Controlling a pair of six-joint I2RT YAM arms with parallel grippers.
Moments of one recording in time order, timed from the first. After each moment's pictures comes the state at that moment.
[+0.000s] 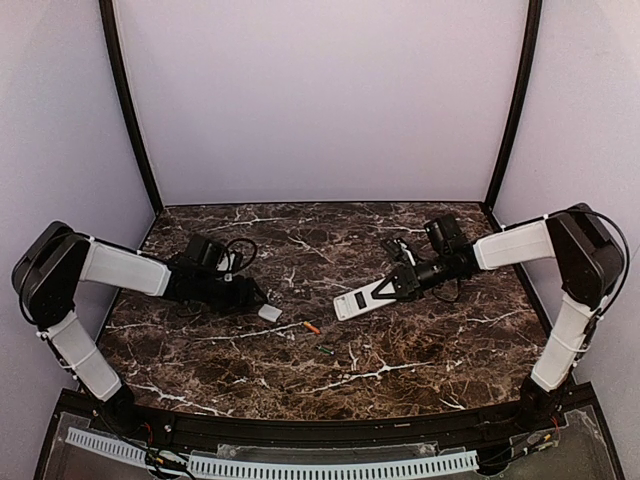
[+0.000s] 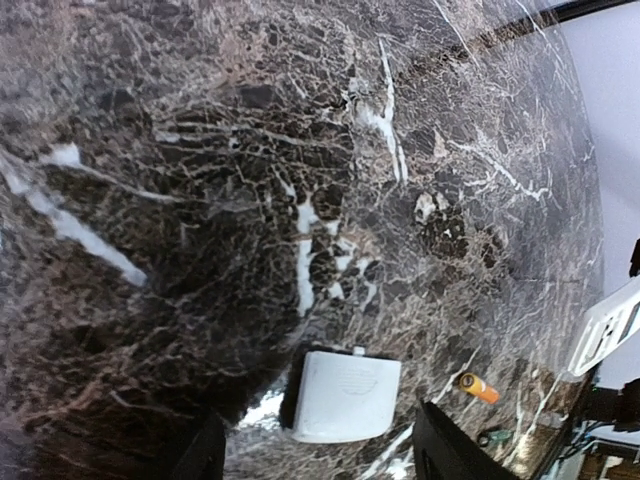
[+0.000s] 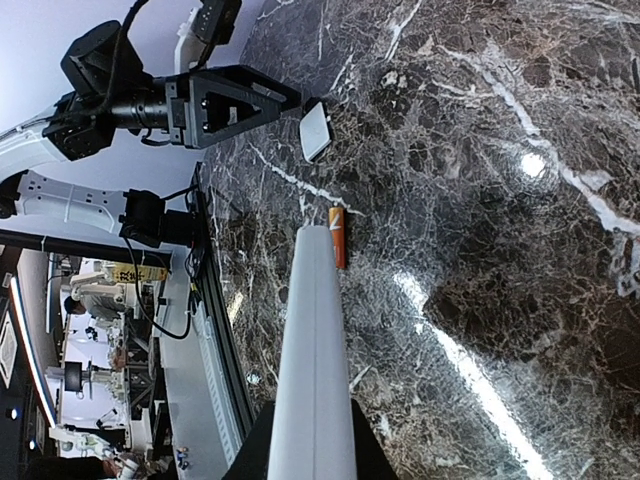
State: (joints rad) left arm -0.49 1.67 0.76 0.02 0.35 -0.62; right arm 0.45 1.77 0.95 -0.12 -1.05 0.30
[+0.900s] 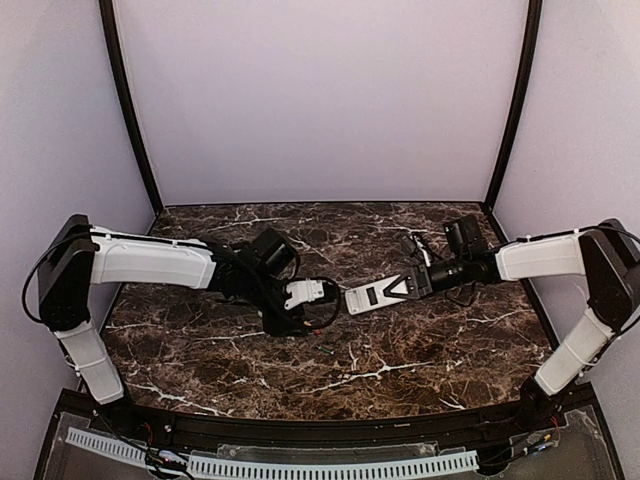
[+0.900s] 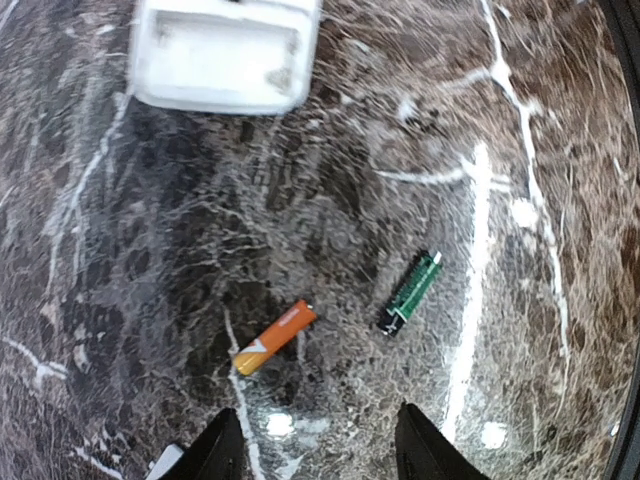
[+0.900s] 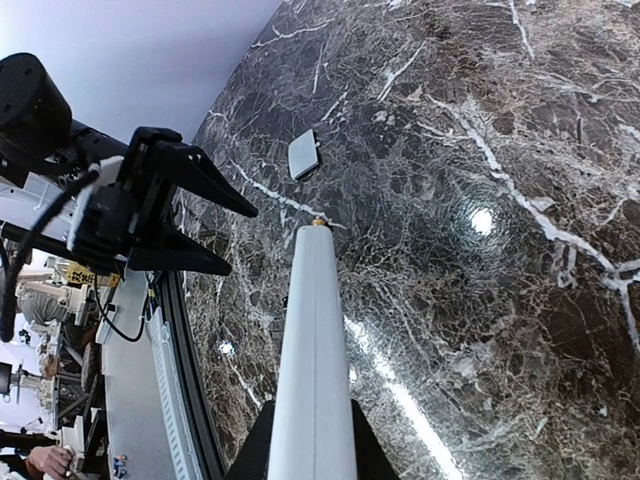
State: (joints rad) left arm -0.87 1.74 1.15 -0.46 0.22 0.48; right arm 0.43 1.59 0.81 -0.04 -0.94 0.22
